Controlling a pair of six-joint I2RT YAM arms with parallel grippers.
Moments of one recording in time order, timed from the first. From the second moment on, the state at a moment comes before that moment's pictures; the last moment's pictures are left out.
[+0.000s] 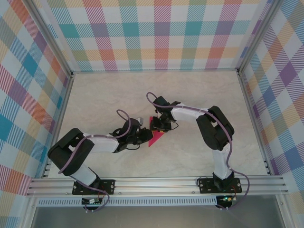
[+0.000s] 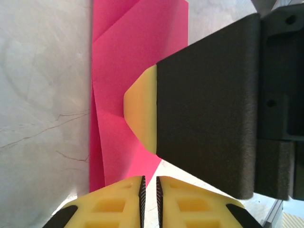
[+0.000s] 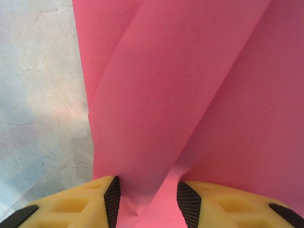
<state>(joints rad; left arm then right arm) -0.69 1.58 0.54 0.35 0.25 -1.00 0.69 2.03 1.34 -0.61 -0.29 0.68</state>
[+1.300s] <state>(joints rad) -0.70 1.64 0.57 0.26 0.25 -1.00 0.64 1.80 1.17 -0.53 -0.29 0.64</state>
